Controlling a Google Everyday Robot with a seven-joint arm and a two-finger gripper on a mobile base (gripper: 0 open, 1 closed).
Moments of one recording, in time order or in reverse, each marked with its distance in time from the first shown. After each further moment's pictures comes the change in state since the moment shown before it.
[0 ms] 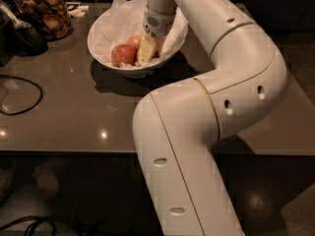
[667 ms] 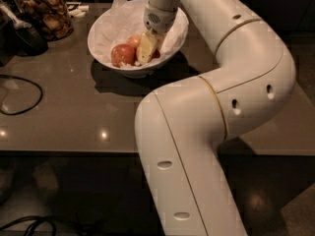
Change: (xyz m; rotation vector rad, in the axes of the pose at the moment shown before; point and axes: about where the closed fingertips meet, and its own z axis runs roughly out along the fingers) arm -0.001 -0.003 -0.012 0.031 -0.033 -0.006
